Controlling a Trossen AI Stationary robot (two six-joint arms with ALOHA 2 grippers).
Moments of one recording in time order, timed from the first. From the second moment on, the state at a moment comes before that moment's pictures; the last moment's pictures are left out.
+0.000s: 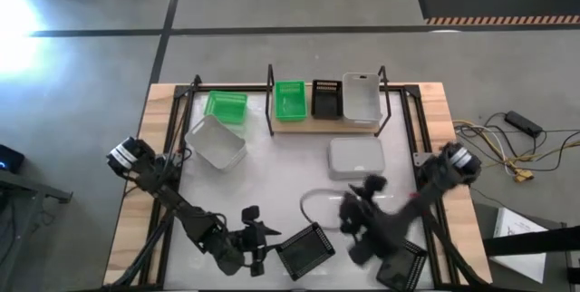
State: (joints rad) left arm -0.75 1.73 1.01 0.12 -0.74 -0.60; right arm 0.68 1.86 1.51 -1.50 0.83 1.09
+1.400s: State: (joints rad) left arm -0.76 1.73 1.01 -0.07 -0.85 -0.73; right arm 0.17 1.71 1.23 -1.20 0.50 0.82
